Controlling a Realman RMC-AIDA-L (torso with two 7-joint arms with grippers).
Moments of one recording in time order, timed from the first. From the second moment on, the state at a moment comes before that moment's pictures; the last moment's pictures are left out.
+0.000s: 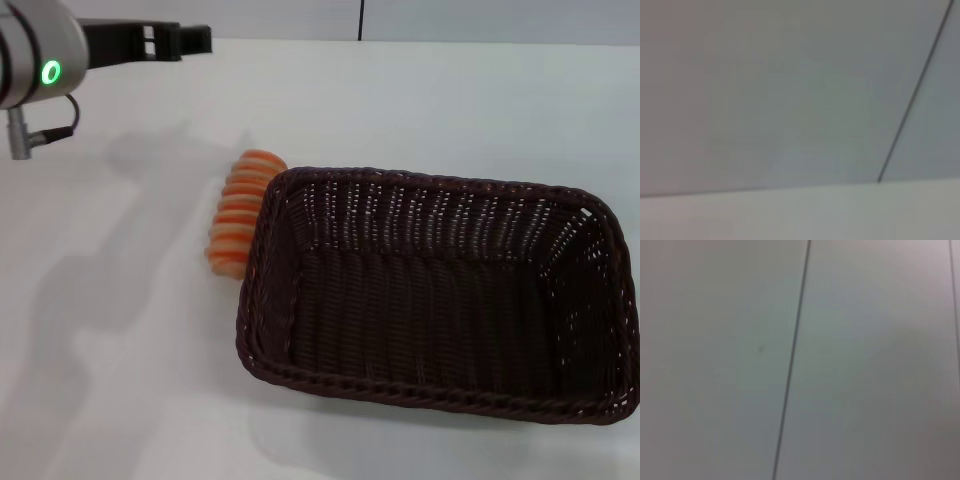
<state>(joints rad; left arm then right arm) -0.24 -2.06 -1.52 -1.83 2.83 -0.97 -0.16 0.15 2.08 -2.14 -0.82 1.18 -1.34 -0.71</state>
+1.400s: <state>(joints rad) -0.91 -2.07 -1.55 -0.98 2.81 -1.18 -0.24 0.08 2.07 -2.11 -0.79 1.14 -1.35 -0.62</state>
